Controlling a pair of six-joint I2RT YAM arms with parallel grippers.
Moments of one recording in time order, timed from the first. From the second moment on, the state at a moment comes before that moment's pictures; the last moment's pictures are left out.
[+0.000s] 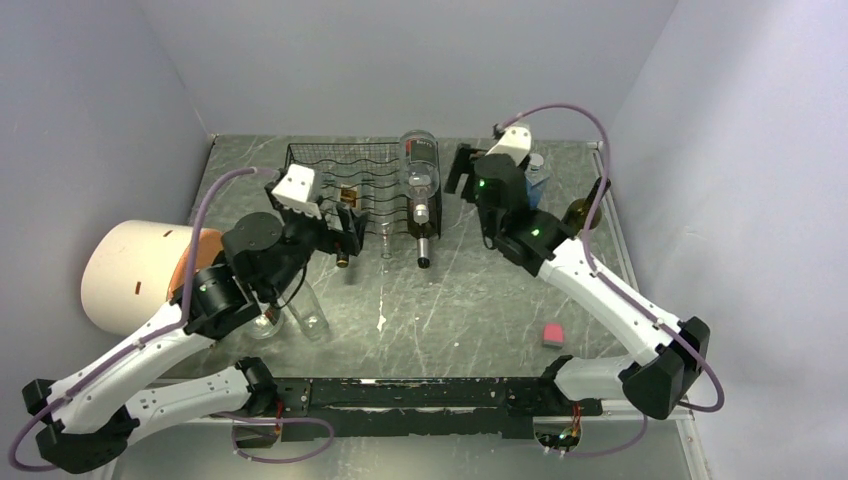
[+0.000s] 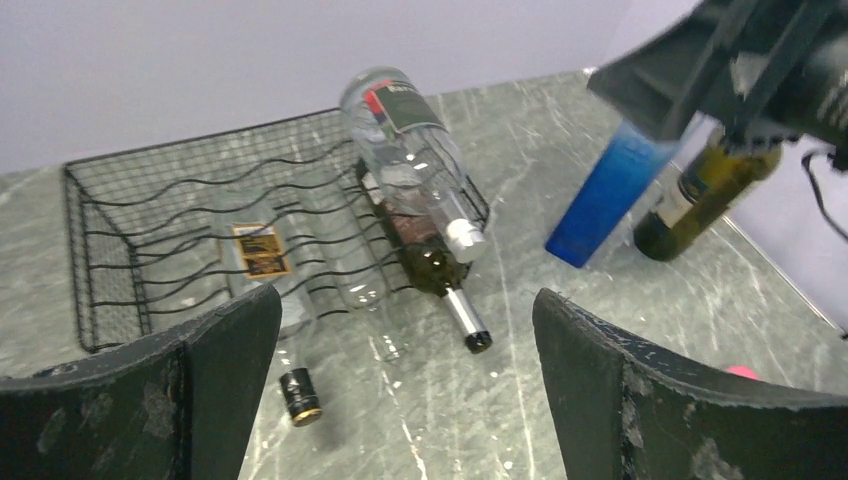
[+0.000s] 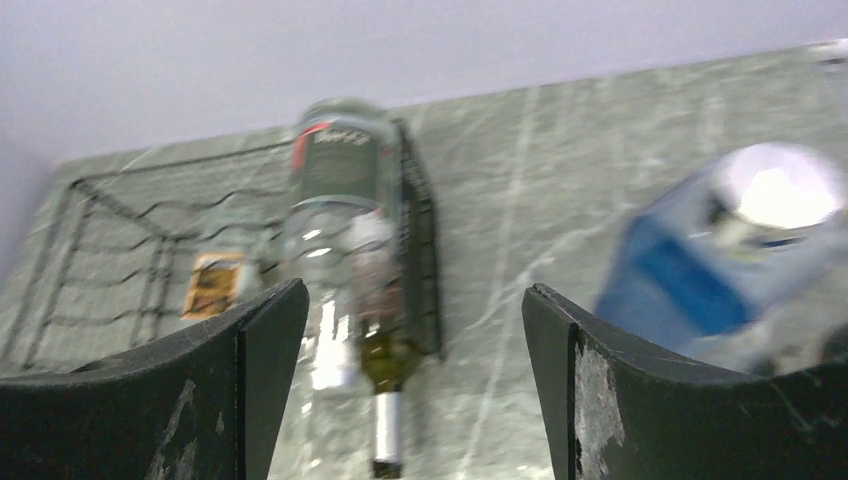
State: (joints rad) left arm -0.93 0.83 1.07 -0.31 -0.52 -0.19; right arm 0.75 1.27 1.22 -0.22 0.64 0.39
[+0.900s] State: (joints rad) left arm -0.93 0.97 1.04 -0.24 -0.37 -0.25; right arm 0.35 1.32 1.27 -0.39 0.56 0.25
